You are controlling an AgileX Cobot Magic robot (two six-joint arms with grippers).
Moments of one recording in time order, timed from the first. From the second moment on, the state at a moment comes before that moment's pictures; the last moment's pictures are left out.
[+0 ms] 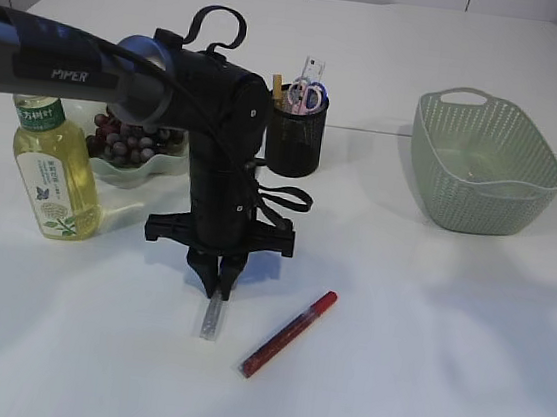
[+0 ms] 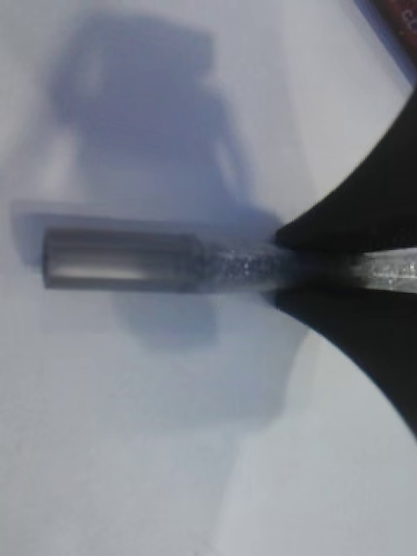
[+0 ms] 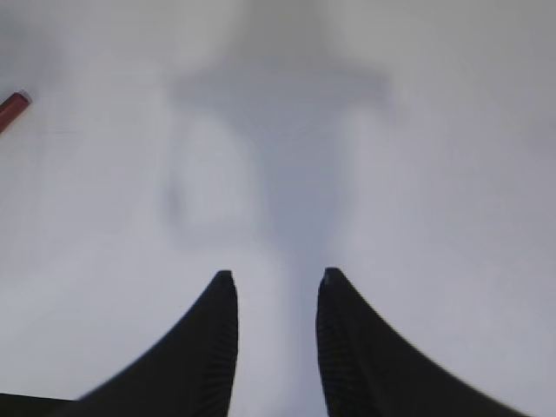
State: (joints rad) left arm -0.63 2.33 -1.74 -0.03 1.10 -0.64; right arm 0.19 1.30 -1.22 -0.11 1.24 0.09
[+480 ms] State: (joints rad) left arm -0.63 2.33 -1.74 0.04 1.20 -0.18; right arm 0.19 1.30 -1.22 -0.11 1.24 0.09
